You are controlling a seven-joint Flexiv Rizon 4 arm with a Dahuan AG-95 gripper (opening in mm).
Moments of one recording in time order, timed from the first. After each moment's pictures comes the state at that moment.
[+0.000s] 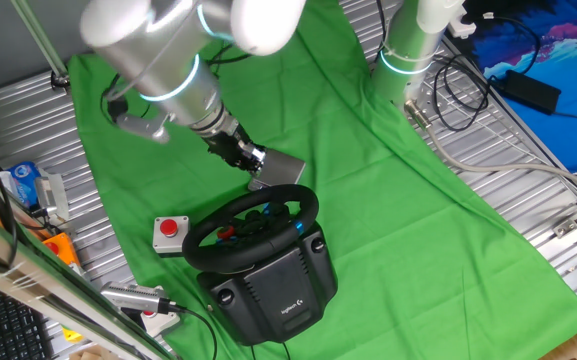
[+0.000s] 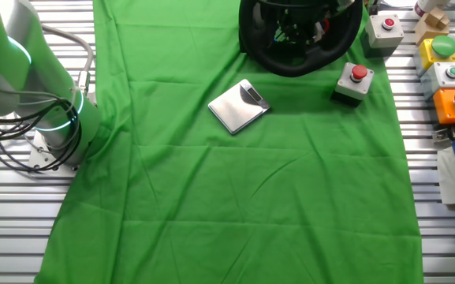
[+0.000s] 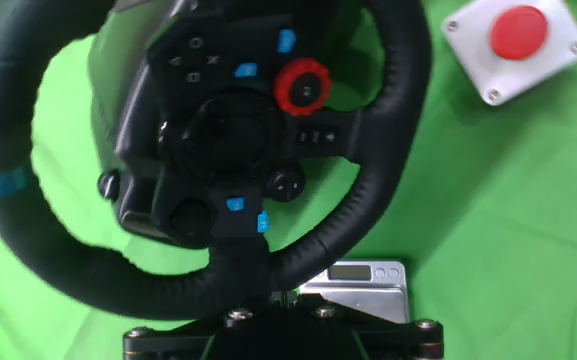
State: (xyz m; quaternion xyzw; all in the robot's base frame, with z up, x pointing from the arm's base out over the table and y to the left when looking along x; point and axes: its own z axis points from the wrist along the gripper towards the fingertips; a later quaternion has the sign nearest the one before) arm 0.477 0.141 0.196 0.27 -0.95 -0.12 0.12
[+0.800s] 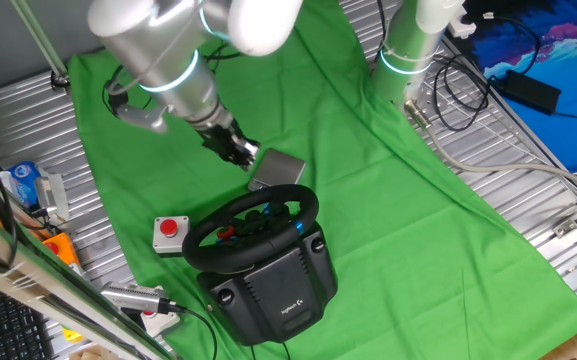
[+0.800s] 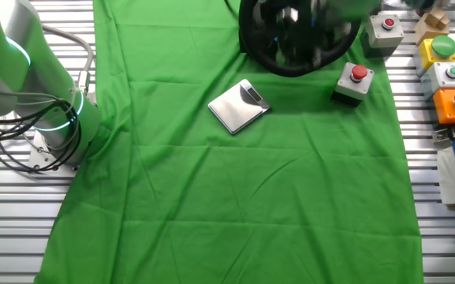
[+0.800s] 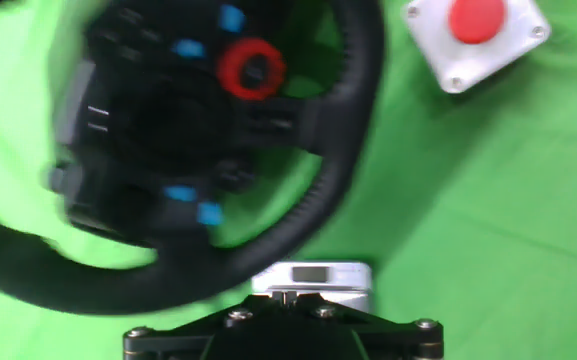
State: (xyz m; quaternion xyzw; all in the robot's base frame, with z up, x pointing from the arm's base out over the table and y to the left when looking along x) arm 0.483 0.076 0.150 0.31 -0.94 -0.13 0.10
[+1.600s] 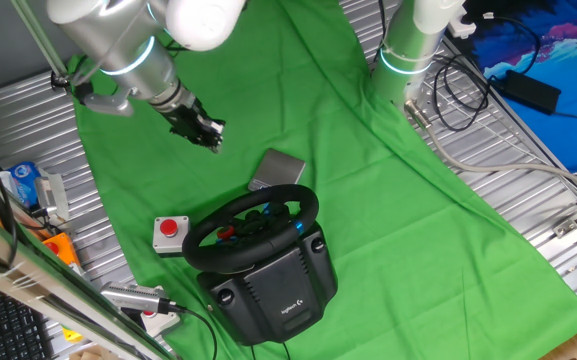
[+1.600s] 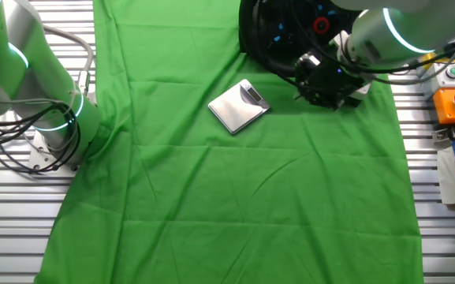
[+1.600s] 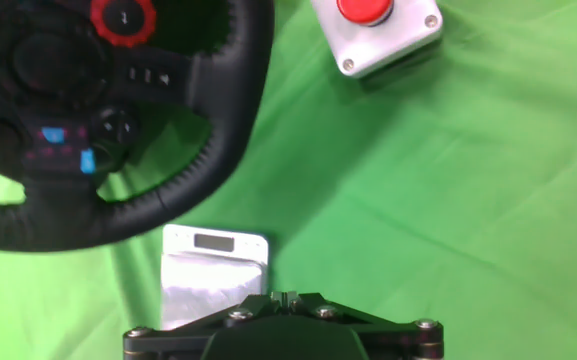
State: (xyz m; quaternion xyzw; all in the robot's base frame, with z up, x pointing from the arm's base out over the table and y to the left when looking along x) arm 0.515 0.015 0.144 0.37 -0.91 -0.13 0.12
